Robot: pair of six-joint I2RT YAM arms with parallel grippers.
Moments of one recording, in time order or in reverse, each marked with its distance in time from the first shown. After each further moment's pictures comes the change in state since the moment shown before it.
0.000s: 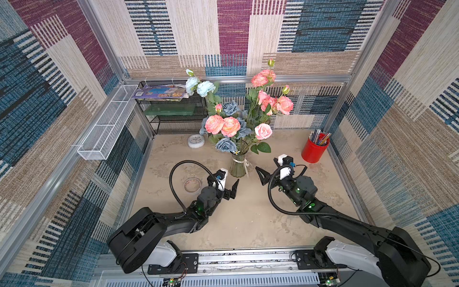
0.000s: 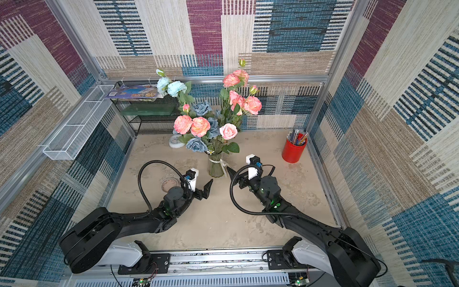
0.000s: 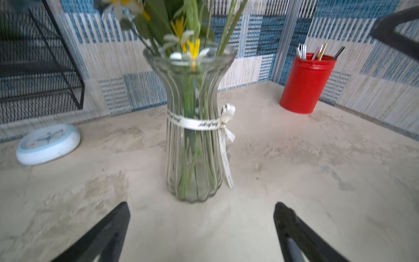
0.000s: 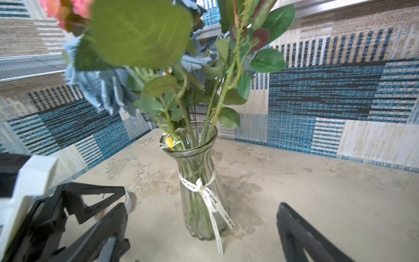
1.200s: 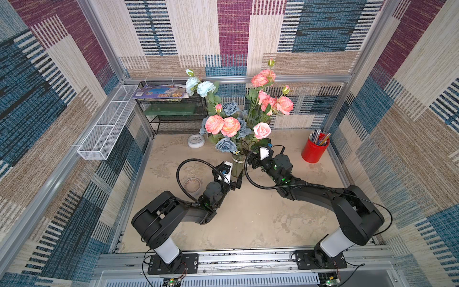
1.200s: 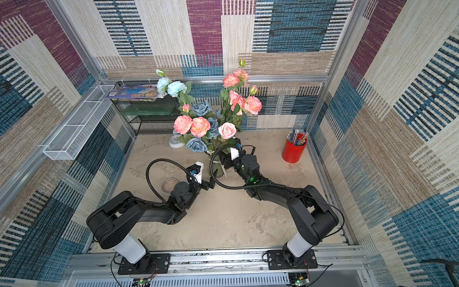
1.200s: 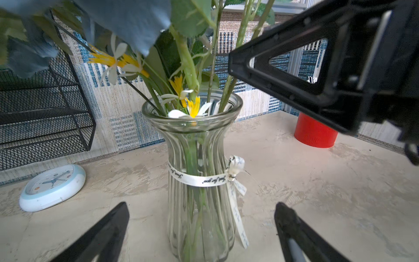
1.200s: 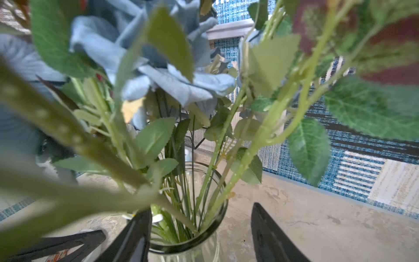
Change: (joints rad) left arm 0.004 0.201 0.094 0.236 -0.049 0.076; right arm -0.015 0.443 0.336 0.137 -0.064 -0.062
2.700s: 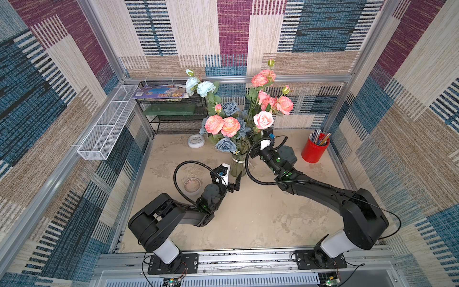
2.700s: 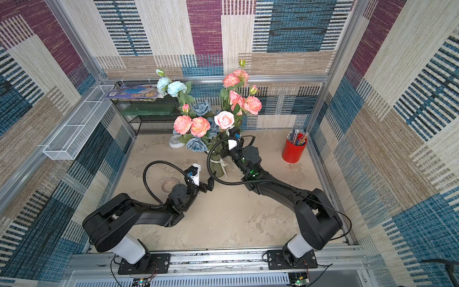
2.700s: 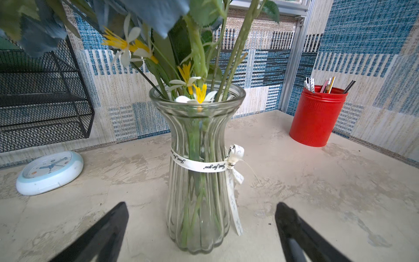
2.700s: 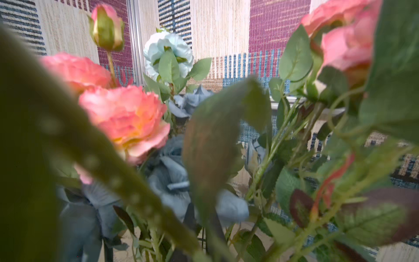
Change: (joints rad) left arm 0.000 -0.037 -0.048 -0.008 0.004 -0.064; right arm 0.016 -0.066 0.167 -0.038 -0.004 -0.080
